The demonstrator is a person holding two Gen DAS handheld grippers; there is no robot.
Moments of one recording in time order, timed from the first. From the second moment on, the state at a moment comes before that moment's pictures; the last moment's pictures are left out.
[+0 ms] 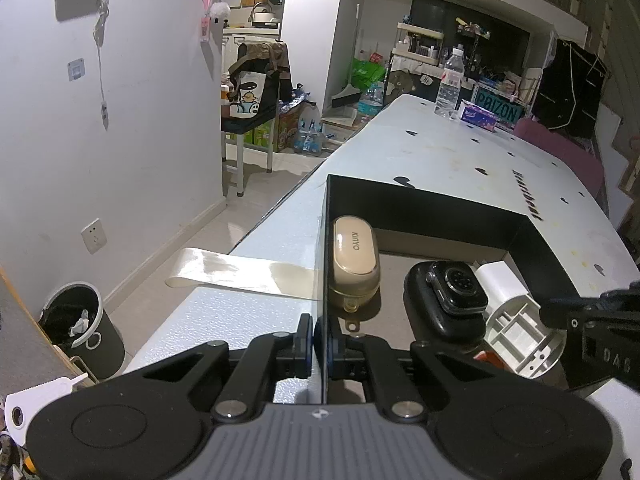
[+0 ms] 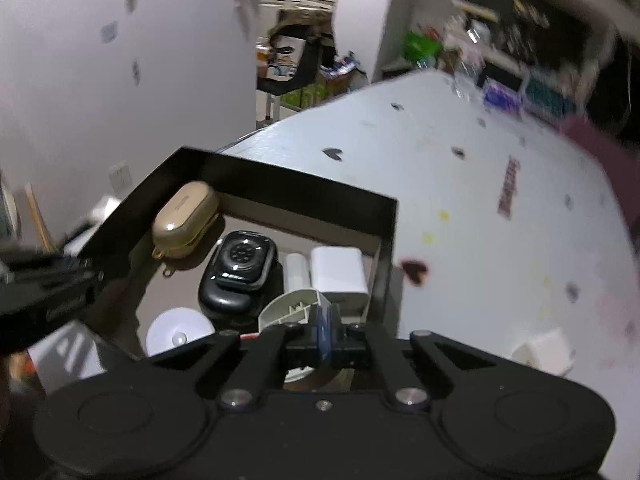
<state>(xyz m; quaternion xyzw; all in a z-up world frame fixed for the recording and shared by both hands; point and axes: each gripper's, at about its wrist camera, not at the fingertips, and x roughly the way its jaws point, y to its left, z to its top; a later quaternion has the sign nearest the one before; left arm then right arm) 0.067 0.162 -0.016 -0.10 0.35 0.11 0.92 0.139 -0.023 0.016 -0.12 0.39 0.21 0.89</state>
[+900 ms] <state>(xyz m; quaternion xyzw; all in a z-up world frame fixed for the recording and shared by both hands) 0.067 0.163 -0.016 -0.10 0.35 0.11 0.92 0.100 -0.067 0.064 -0.05 0.35 0.24 0.91</state>
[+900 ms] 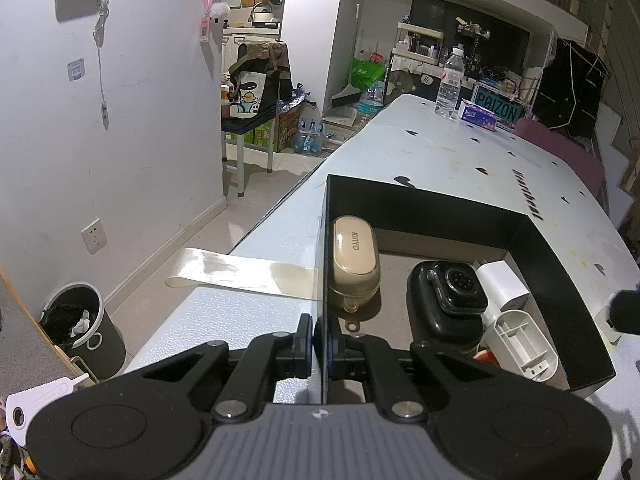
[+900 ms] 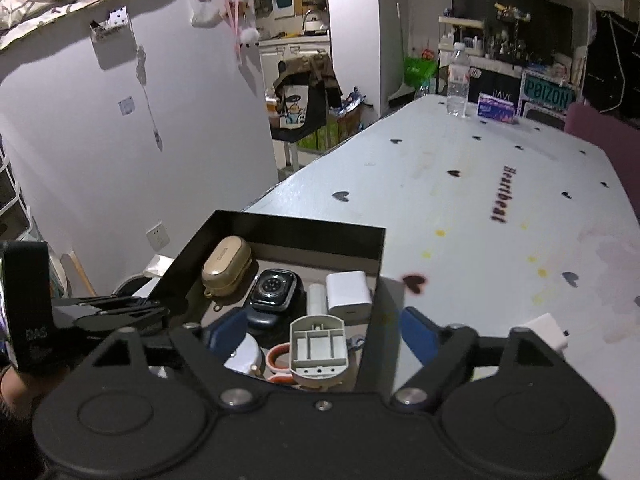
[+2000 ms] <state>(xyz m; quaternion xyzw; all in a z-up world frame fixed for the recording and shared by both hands) 0.067 0.165 -0.016 -0.10 0.35 0.11 0.92 0.197 -0.223 -0.026 0.00 0.31 0.14 0.94</state>
